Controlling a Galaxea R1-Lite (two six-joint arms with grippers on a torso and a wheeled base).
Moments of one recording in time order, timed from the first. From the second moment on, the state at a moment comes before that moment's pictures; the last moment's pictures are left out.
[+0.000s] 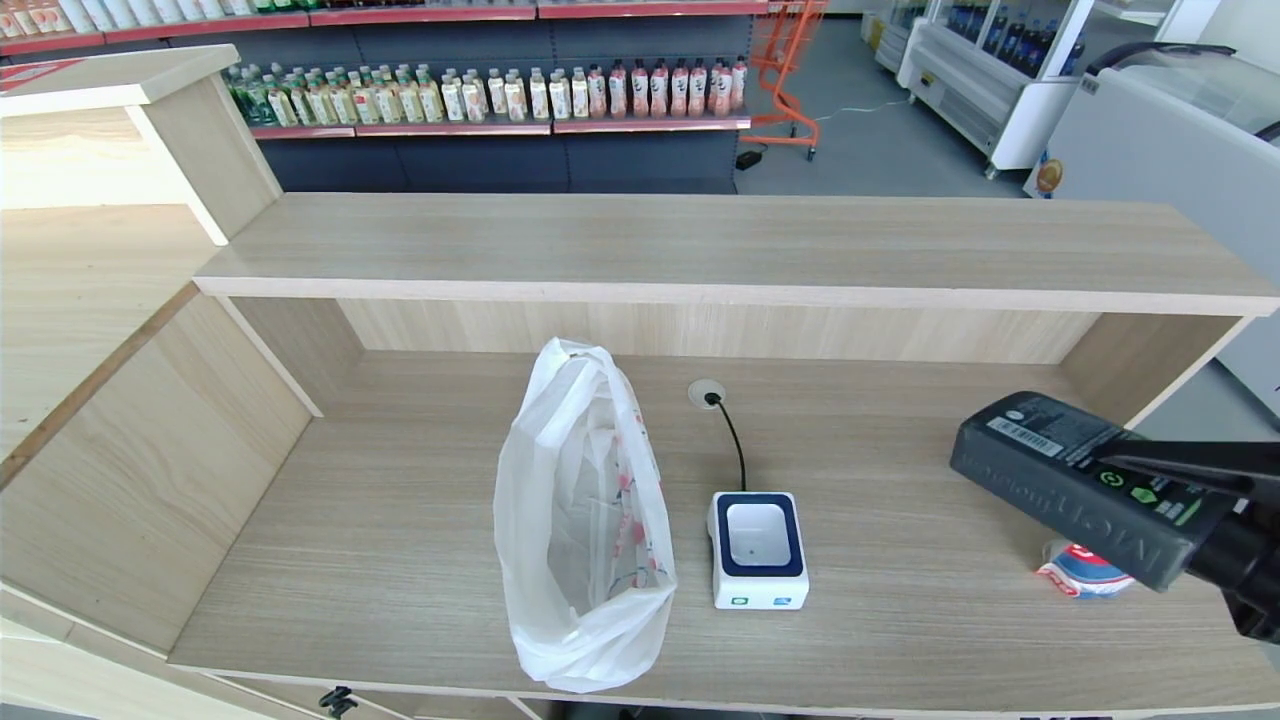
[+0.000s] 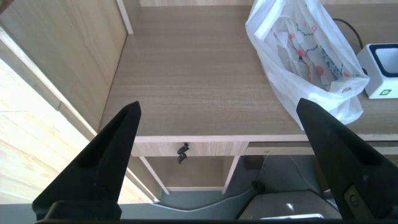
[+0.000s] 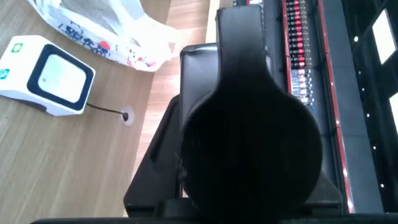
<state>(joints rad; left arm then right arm) 0.00 0.00 0.00 0.00 -0.06 0.03 -0.07 1.13 -0.50 -0.44 1.14 -1.87</state>
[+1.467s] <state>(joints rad) 0.00 0.00 0.00 0.00 -0.06 0.03 0.22 1.68 -0.67 -0.43 0.41 0.29</state>
